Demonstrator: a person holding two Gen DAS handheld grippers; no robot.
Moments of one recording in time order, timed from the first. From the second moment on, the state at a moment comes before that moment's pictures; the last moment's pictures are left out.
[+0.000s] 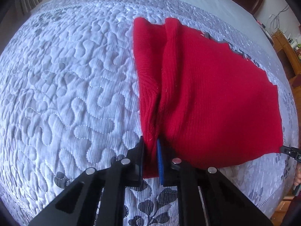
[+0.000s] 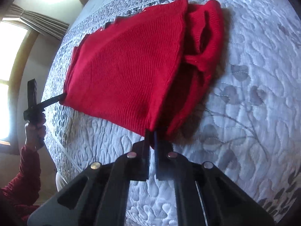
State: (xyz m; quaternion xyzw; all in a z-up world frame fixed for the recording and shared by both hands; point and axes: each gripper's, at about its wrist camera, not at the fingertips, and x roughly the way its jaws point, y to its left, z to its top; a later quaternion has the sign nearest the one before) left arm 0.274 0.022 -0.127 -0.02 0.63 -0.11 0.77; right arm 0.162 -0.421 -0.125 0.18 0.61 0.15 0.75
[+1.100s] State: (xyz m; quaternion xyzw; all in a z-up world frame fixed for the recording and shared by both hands) left arm 0.309 0.013 -0.140 0.02 0.64 -0.07 0.77; right arm 0.208 -0.464 -0.166 0.34 0.61 0.09 0.71
